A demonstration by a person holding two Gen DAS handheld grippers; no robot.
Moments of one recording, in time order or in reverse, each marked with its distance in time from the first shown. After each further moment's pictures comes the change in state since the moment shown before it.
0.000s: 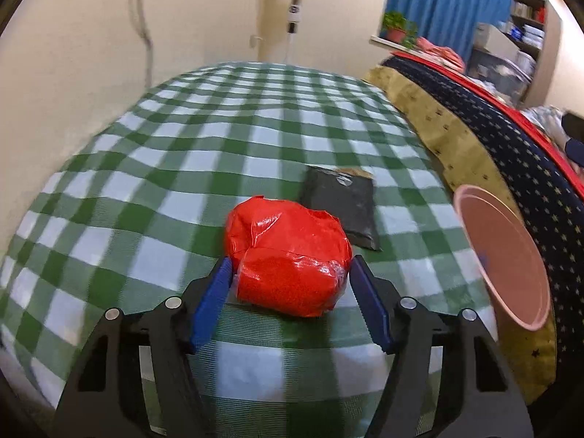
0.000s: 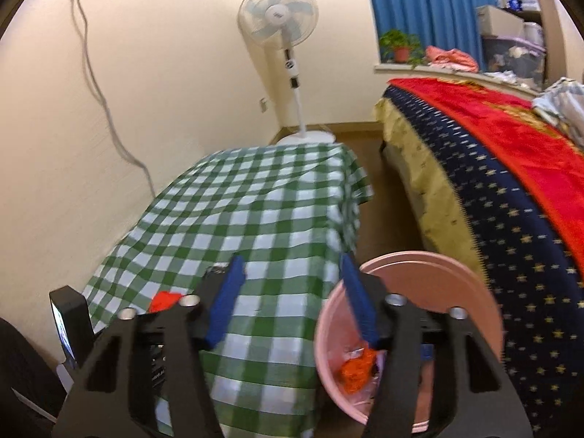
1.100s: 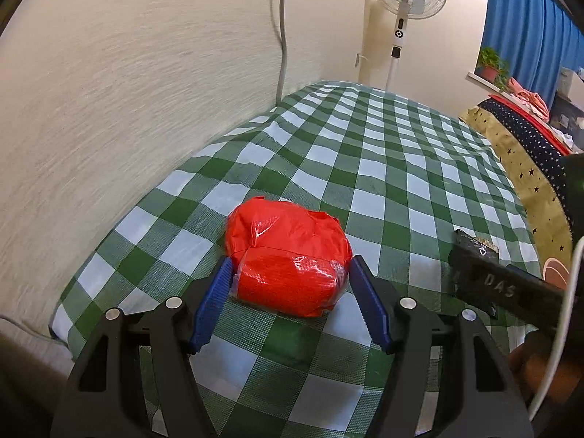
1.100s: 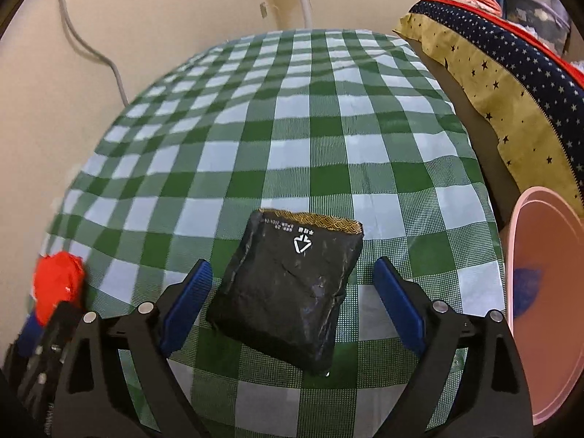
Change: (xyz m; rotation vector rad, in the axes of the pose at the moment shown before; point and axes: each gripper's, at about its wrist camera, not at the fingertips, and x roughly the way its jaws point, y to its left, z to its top) left arm -0.012 0.088 0.023 -0.193 -0.048 0.282; right arm 0.185 0.113 -0.048 -0.006 0.333 -0.103
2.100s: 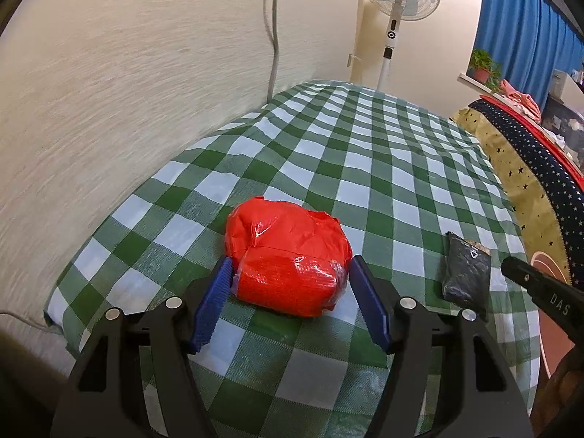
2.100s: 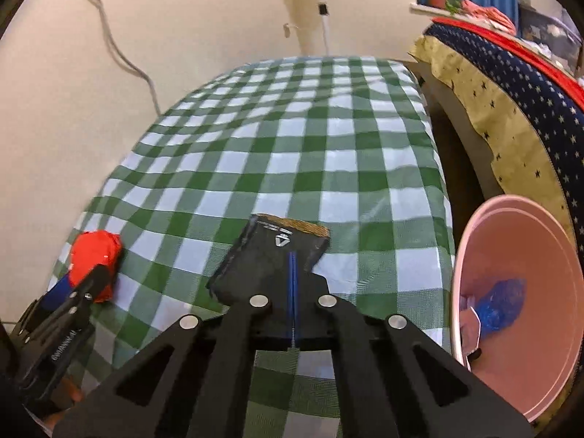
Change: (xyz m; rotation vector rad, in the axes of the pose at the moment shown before) left arm -0.010 -0.006 -0.010 0.003 -0.002 -0.044; right arm -0.060 -0.033 -0.018 -0.060 -0.097 0.117
